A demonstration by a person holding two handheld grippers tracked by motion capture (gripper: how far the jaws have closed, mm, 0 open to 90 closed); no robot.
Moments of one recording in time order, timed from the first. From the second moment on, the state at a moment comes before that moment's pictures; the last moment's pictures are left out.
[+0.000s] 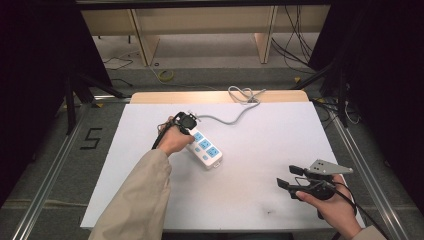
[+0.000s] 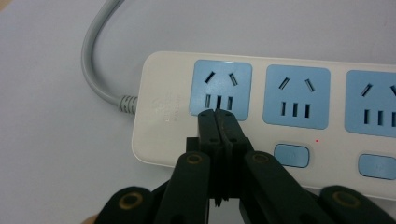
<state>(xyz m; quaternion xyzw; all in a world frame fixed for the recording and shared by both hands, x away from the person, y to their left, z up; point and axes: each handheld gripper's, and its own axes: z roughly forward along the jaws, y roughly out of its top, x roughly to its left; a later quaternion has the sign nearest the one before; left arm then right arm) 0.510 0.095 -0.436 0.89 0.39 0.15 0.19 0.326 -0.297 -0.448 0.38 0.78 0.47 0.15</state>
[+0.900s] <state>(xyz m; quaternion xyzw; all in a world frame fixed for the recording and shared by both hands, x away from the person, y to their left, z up) 0.513 0.095 -0.436 0.89 0.39 0.14 0.18 0.326 -0.297 -0.448 0.38 0.78 0.47 0.15</state>
